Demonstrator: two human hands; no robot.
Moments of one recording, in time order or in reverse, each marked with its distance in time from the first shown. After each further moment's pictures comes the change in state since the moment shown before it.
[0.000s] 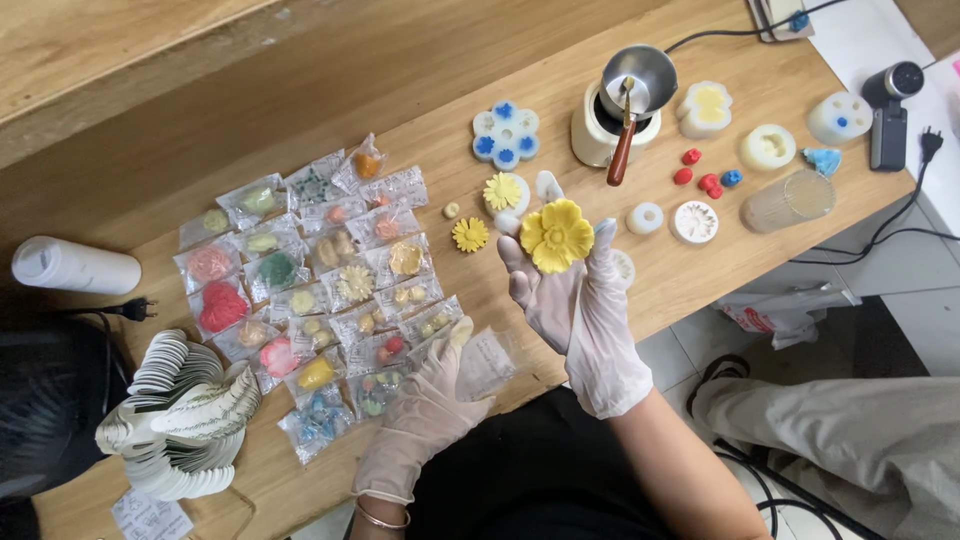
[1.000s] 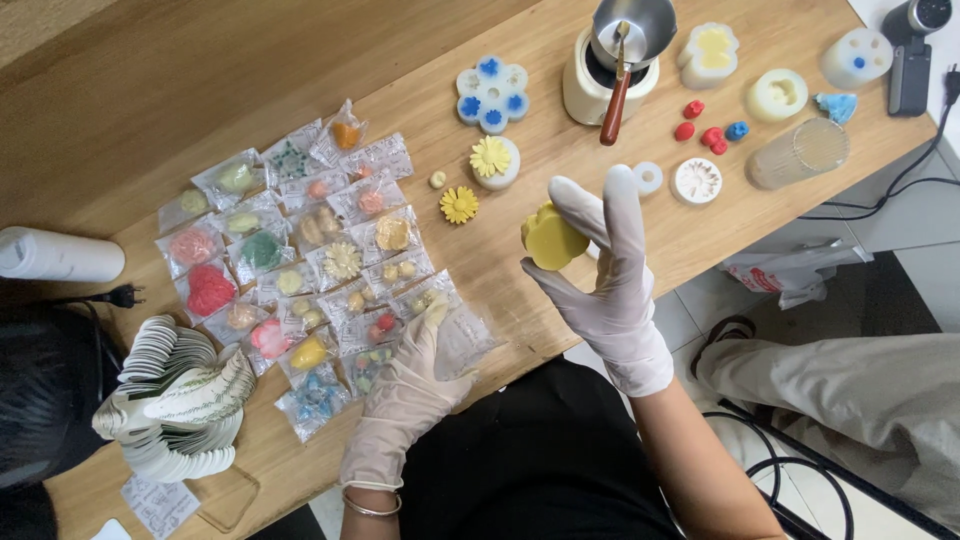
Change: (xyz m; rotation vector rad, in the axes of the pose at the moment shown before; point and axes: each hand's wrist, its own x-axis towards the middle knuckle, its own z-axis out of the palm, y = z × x) left_hand -0.001 -0.019 0.011 -0.028 0.067 -0.012; right_hand -0.039 -0.013 0.007 -1.911 -0.099 -0.826
